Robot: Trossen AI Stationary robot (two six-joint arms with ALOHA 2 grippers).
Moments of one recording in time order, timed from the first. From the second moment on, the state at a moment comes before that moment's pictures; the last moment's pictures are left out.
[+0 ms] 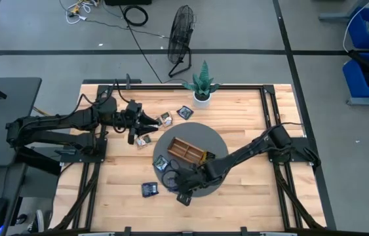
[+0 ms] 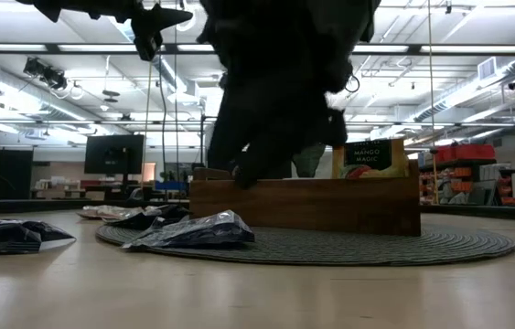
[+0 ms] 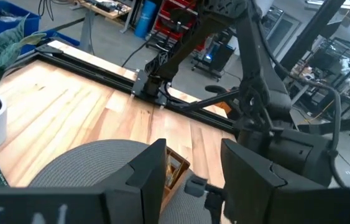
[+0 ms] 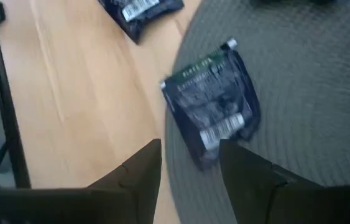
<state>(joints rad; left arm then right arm) 0.19 0.88 0.68 0.06 0.26 -0.39 0.40 2.10 1.53 -0.44 0.07 0.81</state>
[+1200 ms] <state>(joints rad) 0.19 0.88 0.68 0.03 0.26 -0.41 0.36 2.15 1.53 -0.43 0.08 0.80</state>
